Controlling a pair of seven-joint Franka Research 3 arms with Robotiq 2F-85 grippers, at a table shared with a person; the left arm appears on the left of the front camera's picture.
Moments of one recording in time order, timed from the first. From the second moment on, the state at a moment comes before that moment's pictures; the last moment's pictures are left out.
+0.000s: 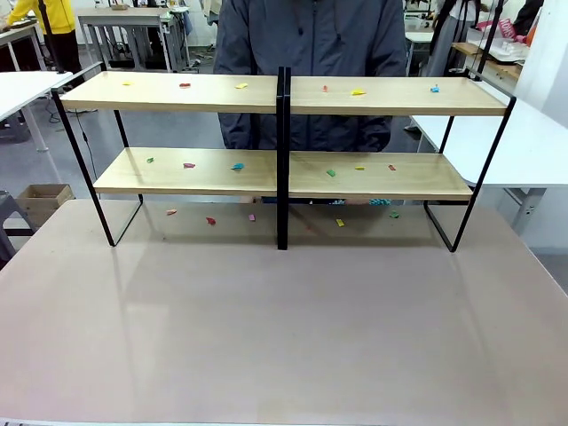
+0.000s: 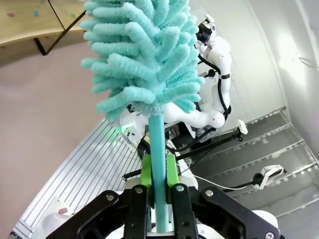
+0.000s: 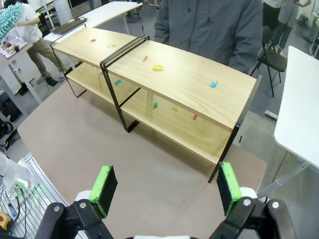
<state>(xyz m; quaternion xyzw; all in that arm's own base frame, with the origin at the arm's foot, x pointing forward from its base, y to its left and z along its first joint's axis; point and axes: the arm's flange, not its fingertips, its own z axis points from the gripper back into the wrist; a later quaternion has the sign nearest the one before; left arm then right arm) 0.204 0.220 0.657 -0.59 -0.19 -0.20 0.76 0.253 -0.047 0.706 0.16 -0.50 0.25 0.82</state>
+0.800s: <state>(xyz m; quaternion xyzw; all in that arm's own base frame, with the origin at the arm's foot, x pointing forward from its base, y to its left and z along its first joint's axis) 0.205 0.219 0.658 -0.59 -0.19 -0.20 0.76 0.253 -0.047 0.706 0.16 -0.50 0.25 0.82</state>
